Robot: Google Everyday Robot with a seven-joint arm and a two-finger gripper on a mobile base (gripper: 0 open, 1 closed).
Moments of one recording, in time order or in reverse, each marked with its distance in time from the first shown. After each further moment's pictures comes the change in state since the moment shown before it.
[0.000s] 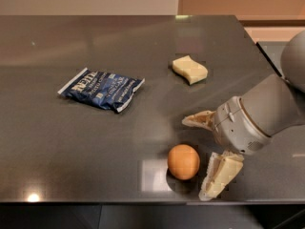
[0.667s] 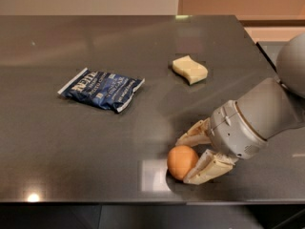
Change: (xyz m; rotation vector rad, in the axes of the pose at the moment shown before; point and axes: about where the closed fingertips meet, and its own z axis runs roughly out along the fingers) arm -0.010 0.008 0.008 -0.034 -0.039 -0.011
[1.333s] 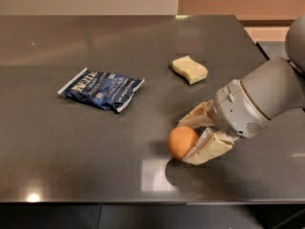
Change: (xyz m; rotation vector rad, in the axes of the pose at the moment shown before) arm -0.012 -0.028 -0.025 0.044 -0.030 0.055
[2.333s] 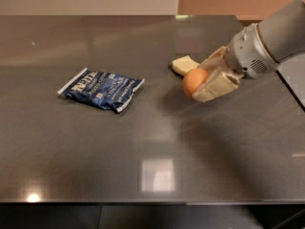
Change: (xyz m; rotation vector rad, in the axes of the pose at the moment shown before) arm 0.005 -0.120 -0.067 0.251 0.007 0.140
